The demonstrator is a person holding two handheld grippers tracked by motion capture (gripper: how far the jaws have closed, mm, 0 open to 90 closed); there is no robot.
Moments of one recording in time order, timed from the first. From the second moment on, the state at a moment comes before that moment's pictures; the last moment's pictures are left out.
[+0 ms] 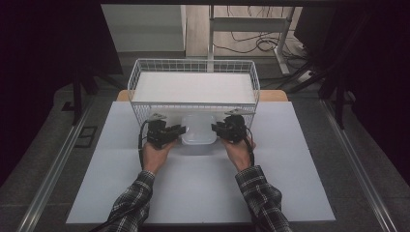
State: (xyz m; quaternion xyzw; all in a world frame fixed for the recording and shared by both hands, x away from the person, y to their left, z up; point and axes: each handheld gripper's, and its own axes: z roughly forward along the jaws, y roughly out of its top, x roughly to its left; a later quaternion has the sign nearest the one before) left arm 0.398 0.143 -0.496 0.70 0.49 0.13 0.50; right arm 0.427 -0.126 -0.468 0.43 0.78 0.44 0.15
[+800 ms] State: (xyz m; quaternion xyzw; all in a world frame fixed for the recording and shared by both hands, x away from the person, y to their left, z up) left arm 0.306 0.152 -0.481 0.75 0.41 0.20 0.48; right arm 0.393 -0.145 -0.455 0.39 0.78 0.47 0.15
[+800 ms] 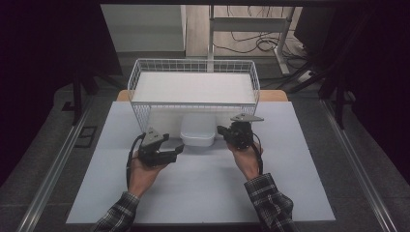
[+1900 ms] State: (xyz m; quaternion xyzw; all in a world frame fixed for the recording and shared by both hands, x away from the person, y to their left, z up) left arm 0.195 0.191 -0.516 0.76 0.37 0.22 0.48; right arm 0.381 -0.089 -0.500 0.35 0.83 0.42 0.12
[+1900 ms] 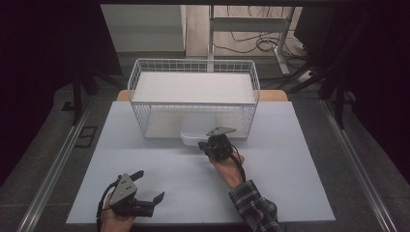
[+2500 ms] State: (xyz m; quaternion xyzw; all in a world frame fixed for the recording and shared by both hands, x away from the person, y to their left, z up) left arm 0.196 0.188 -0.518 0.77 0.37 0.22 0.47; right arm 0.410 -0.078 -0.500 0.35 0.83 0.41 0.14
